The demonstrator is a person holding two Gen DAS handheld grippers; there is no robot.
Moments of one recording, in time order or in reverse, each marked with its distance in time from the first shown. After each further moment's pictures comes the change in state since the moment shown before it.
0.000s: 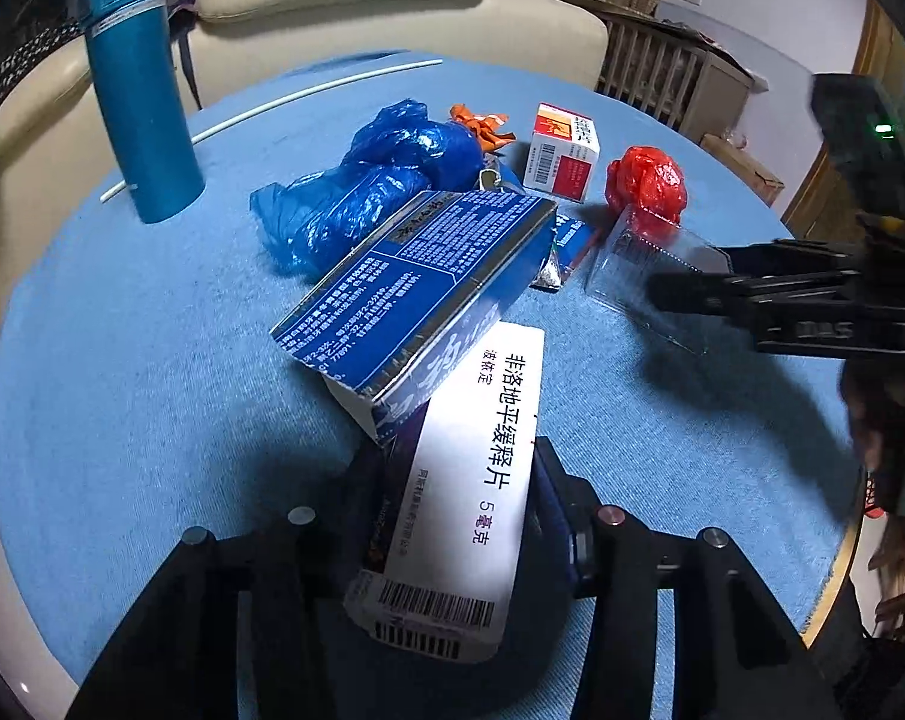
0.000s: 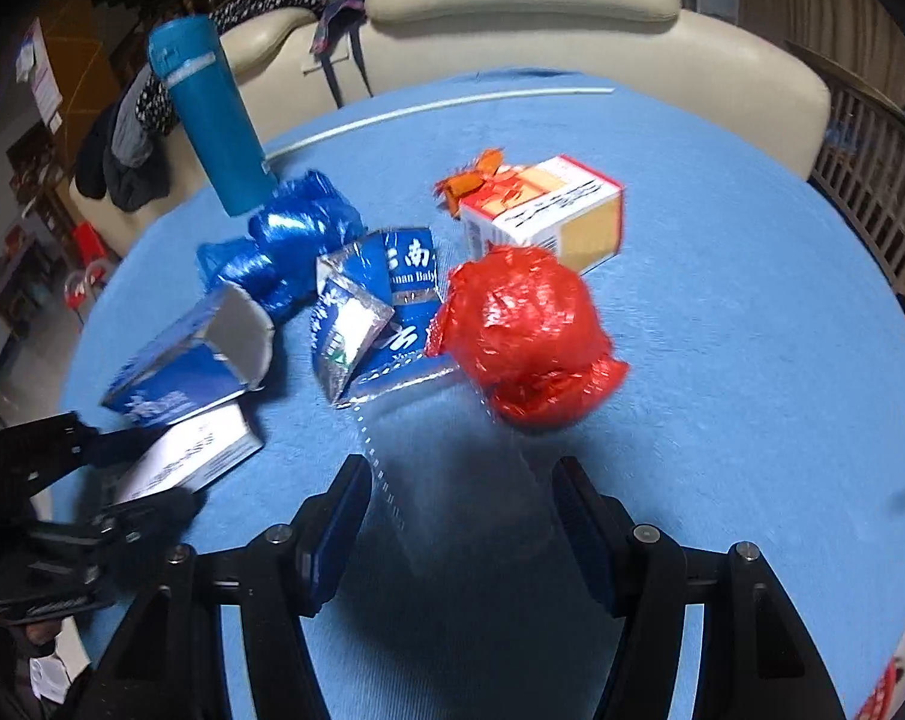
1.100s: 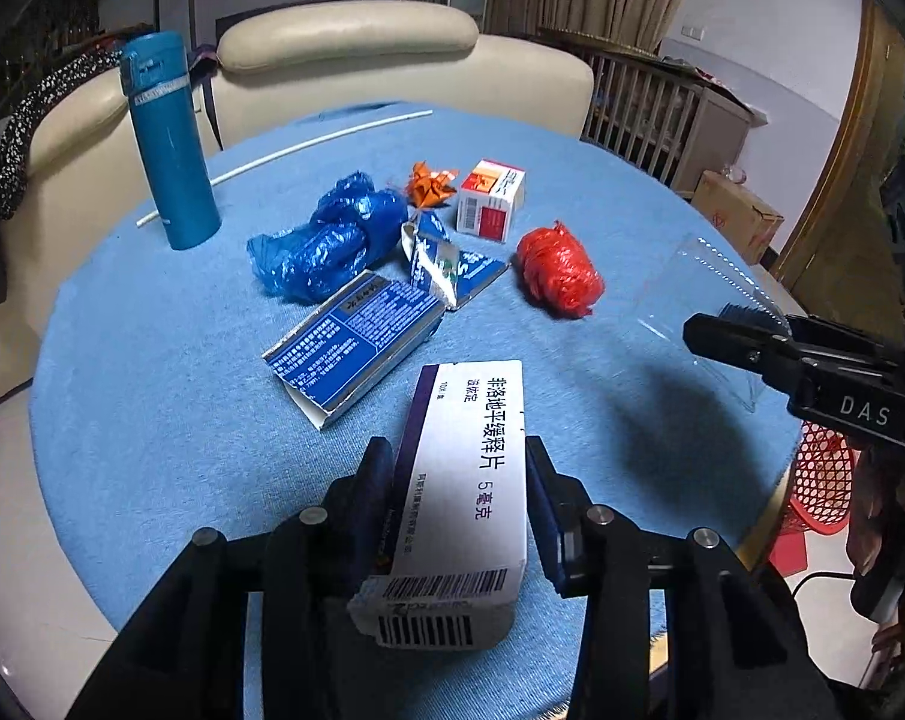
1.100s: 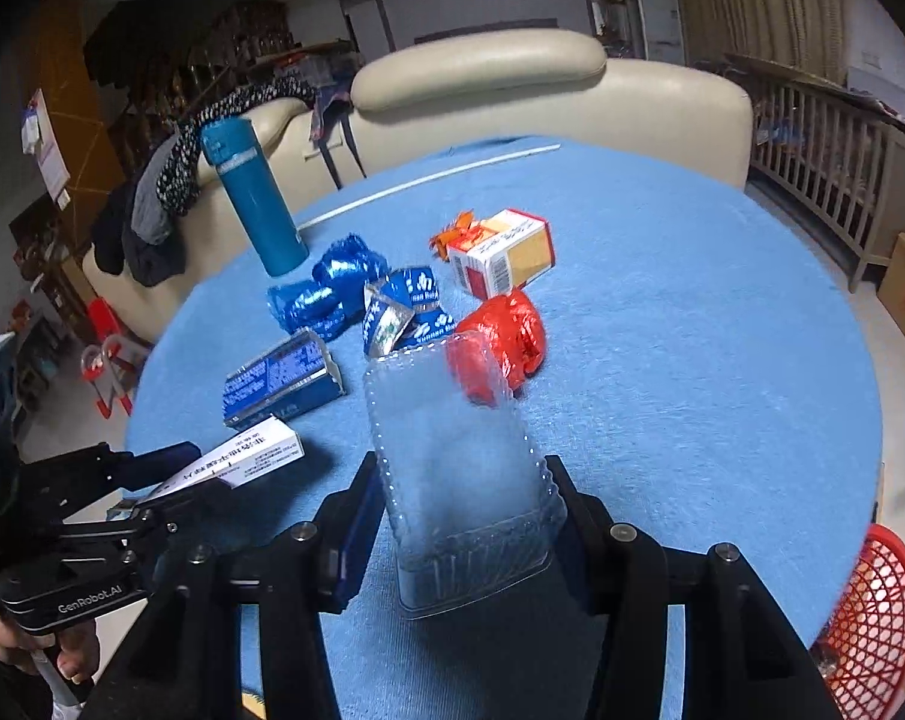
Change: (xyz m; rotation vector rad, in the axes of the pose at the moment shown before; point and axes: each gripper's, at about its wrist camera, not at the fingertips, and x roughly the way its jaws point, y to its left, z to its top) left arm -0.082 -0.076 -0.021 -0.029 -0.108 0.037; right arm -0.114 0.003 -0.074 0.126 -0.205 0.011
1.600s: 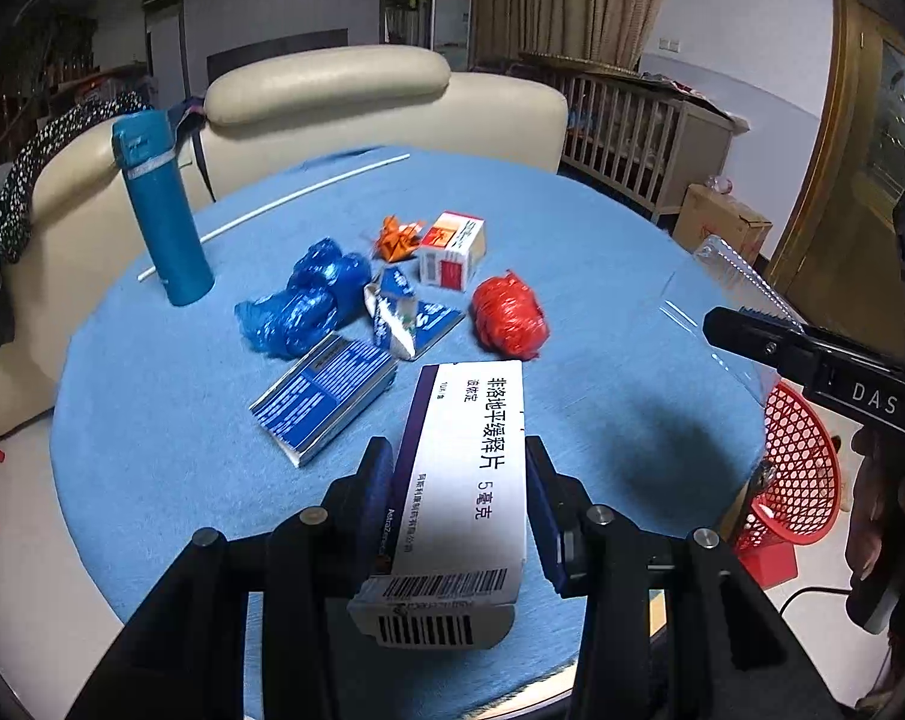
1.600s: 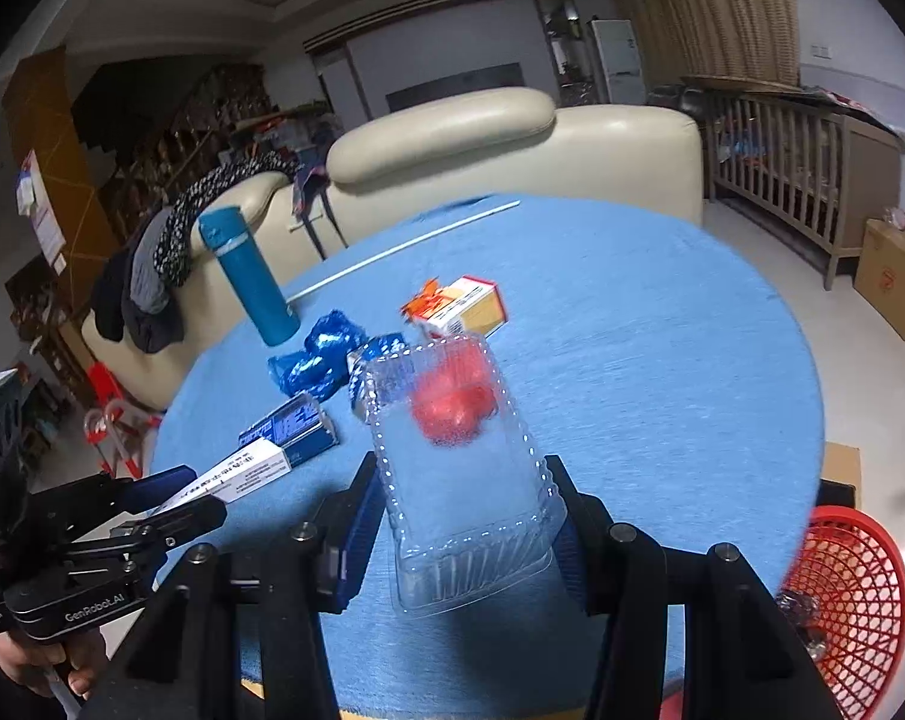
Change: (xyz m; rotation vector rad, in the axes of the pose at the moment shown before) left arm -0.033 -0.038 0.015 0.050 -0.070 0.011; right arm -0.061 -0.029 -0.007 0.092 -0.133 -0.013
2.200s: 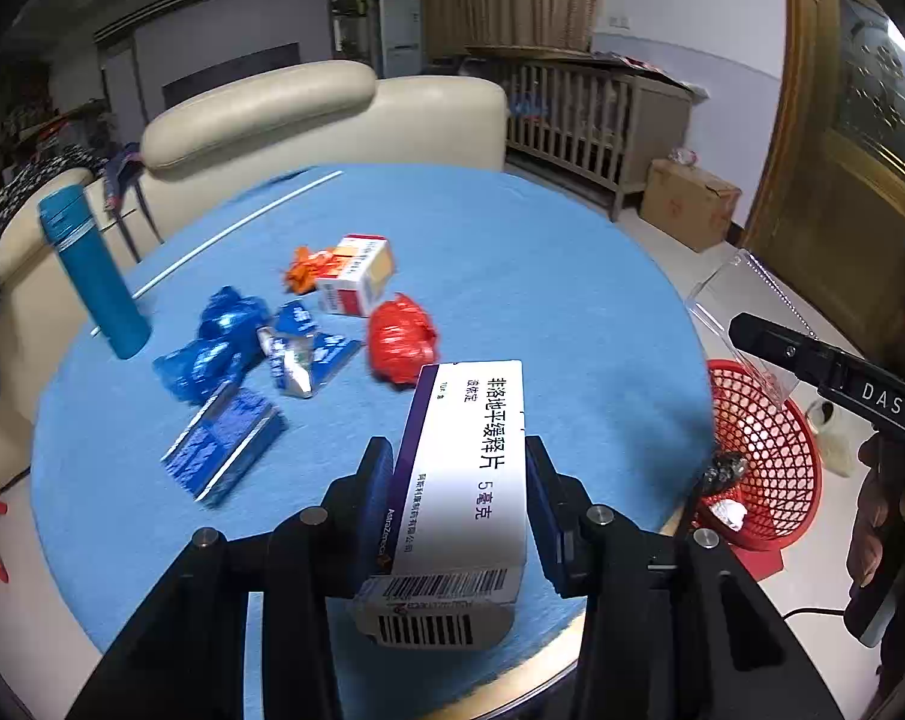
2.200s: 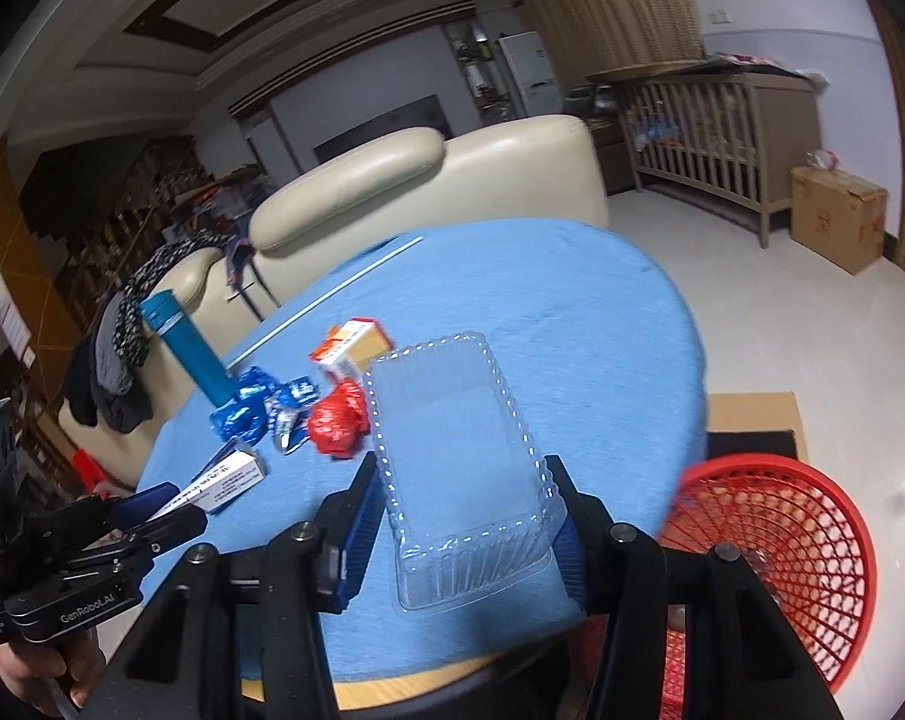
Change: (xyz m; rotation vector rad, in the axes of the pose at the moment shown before) left arm 0.011 -0.083 0.018 0.117 0.012 -0.030; right arm -0.055 -0.095 -0.024 0.189 -0.083 -0.077
